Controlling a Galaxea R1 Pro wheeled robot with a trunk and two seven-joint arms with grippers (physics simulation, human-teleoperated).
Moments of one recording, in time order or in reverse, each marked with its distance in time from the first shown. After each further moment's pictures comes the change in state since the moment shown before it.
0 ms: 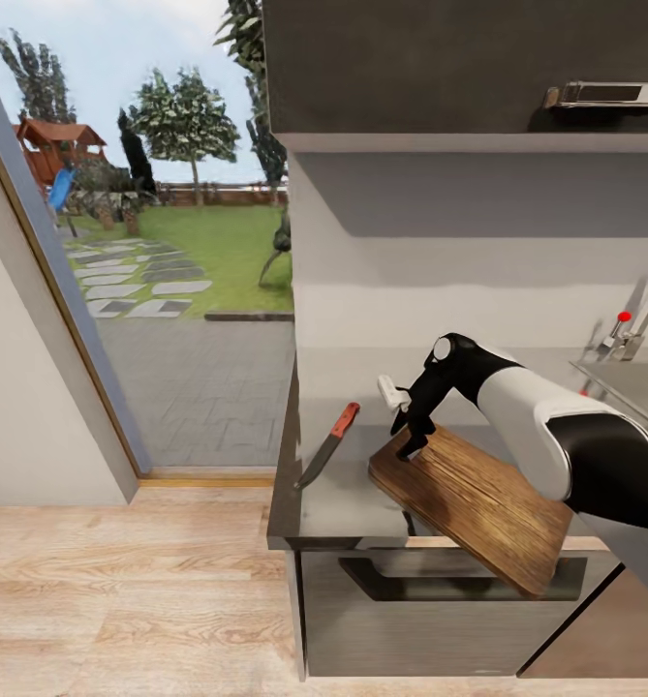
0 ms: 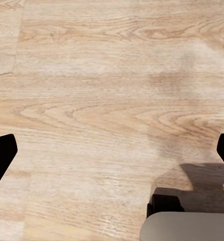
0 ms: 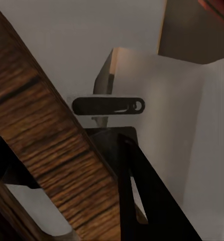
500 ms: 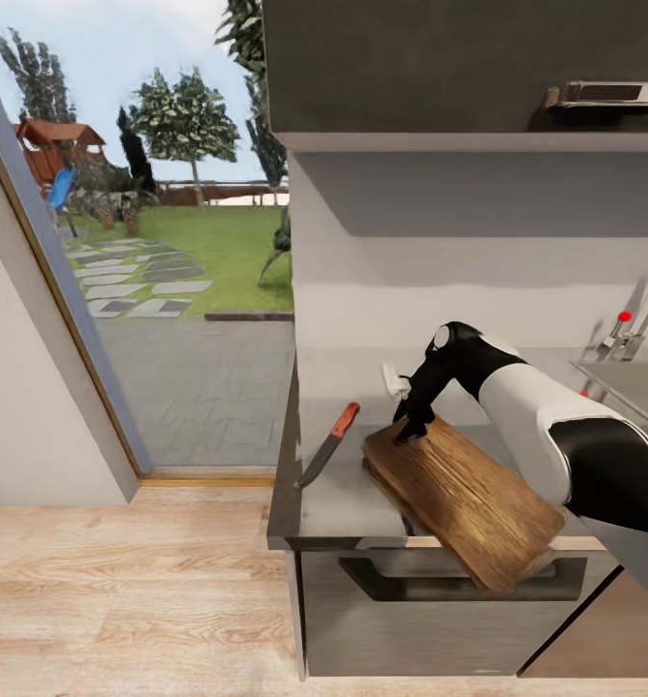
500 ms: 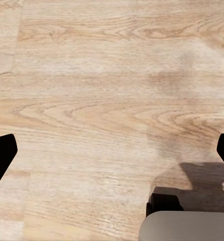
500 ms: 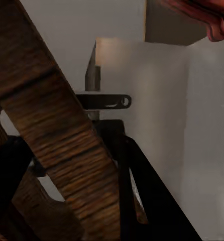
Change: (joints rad) left arm 0.000 -0.002 -0.001 0.001 -0.001 0.000 0.000; right arm 0.013 -0.004 0.011 -0.112 -0.007 0.155 0.026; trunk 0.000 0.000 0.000
